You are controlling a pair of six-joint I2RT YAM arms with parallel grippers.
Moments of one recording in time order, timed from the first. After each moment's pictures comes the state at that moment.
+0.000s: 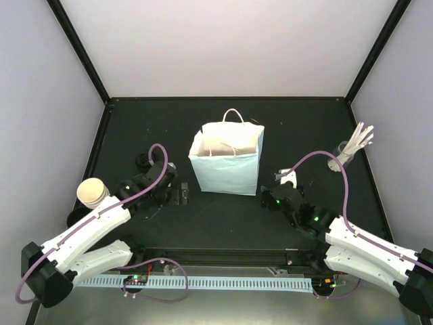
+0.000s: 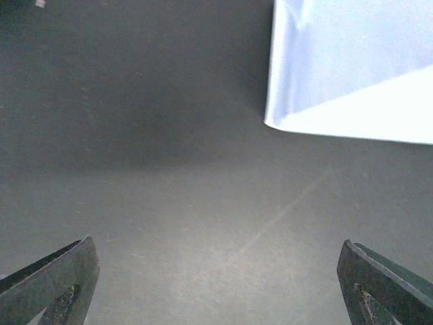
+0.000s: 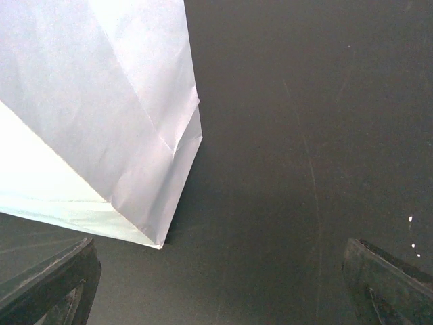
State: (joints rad) left arm -0.70 0.94 0.76 -0.85 -0.09 -0.71; right arm 0.87 0.79 0.44 -0.38 0.52 0.52
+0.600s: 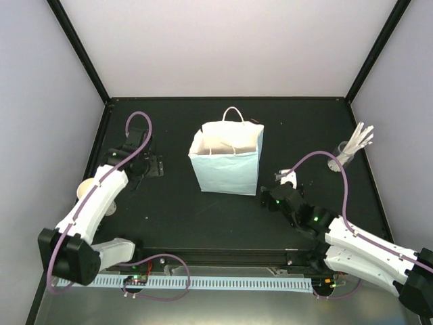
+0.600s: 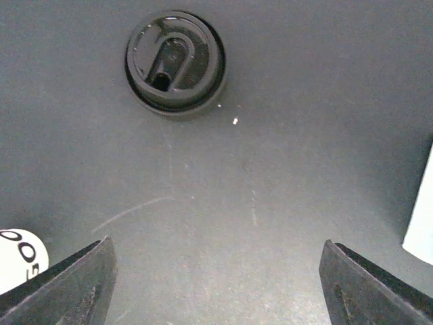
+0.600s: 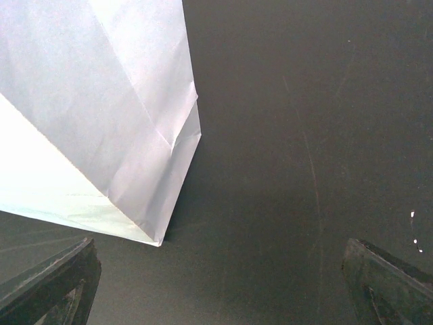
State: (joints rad) left arm -0.24 1.15 1.01 -0.95 -0.19 -0.40; right arm 0.87 0.79 0.44 -0.38 0.51 0.53
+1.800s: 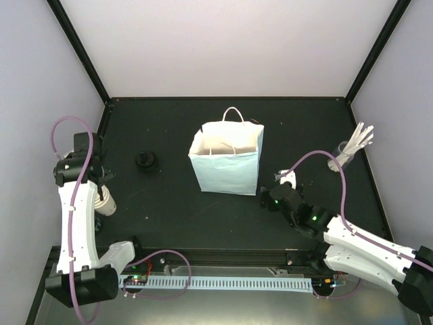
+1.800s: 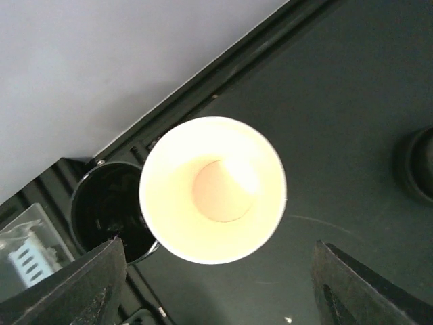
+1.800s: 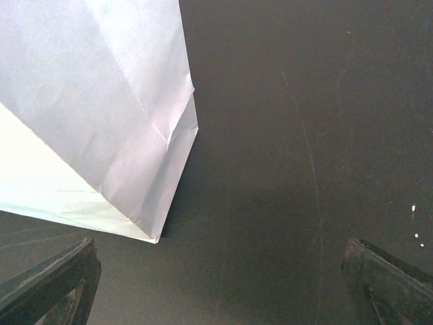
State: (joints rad) left arm 0.20 1.00 1.21 -1.33 -0.42 -0.61; right arm 0.87 0.81 0.44 -0.38 0.52 0.55
